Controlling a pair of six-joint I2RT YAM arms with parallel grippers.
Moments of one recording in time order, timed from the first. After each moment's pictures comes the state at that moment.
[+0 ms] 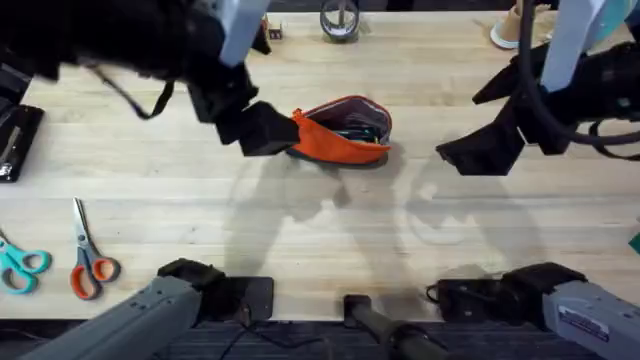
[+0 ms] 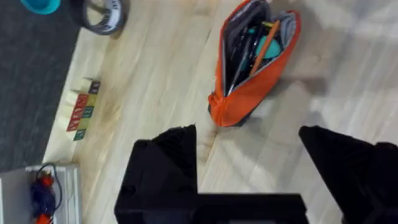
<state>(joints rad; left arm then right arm) -0.29 1.15 1.37 -1.18 0.30 0.88 0.22 1.10 1.24 -1.22 -0.32 -0.56</state>
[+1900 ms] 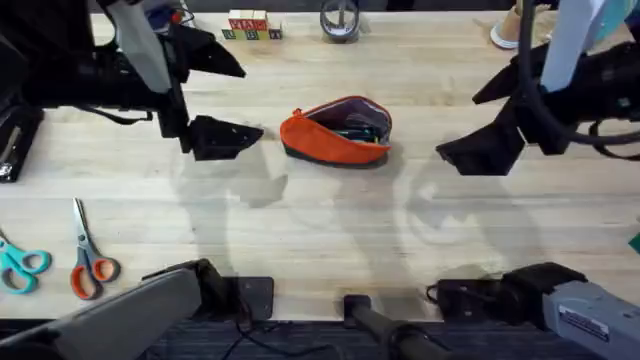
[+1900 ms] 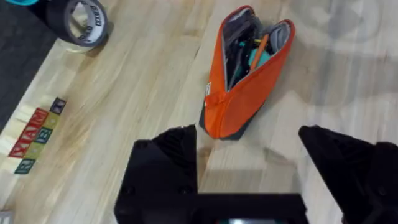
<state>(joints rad) 0.30 1.31 1.15 -1.21 0.93 1.46 0.22 1.10 1.24 -1.22 -0.32 -0.56</state>
